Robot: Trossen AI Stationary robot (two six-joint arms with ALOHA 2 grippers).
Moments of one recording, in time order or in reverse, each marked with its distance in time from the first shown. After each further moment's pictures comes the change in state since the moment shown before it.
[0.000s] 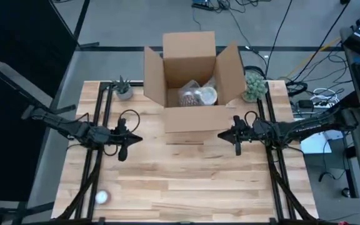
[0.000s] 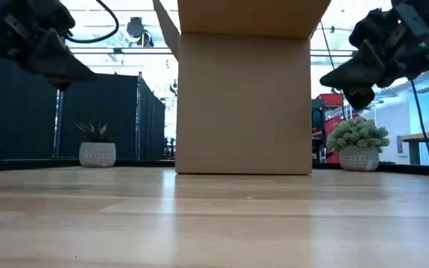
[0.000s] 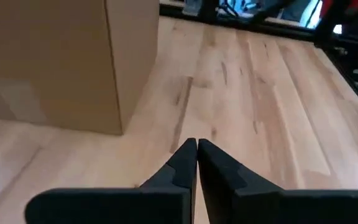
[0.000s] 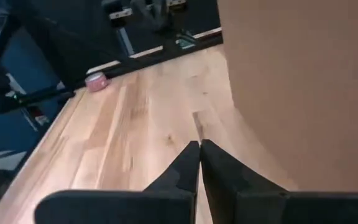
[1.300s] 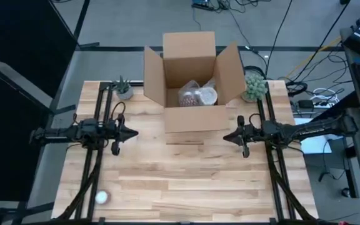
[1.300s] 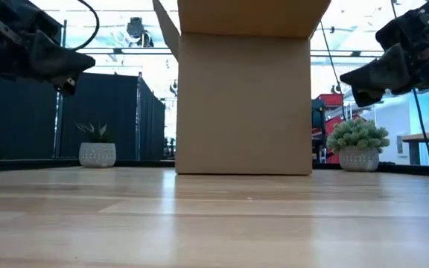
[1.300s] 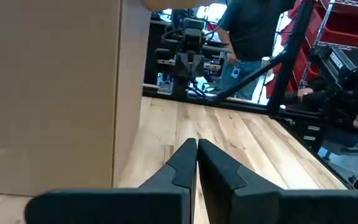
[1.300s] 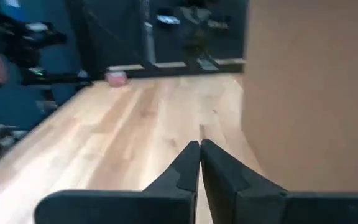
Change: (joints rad) left arm 0.324 -0.465 -0.263 0.180 0.406 0.083; right arm -0.036 -0.233 -0.140 0.020 -0.049 -0.225
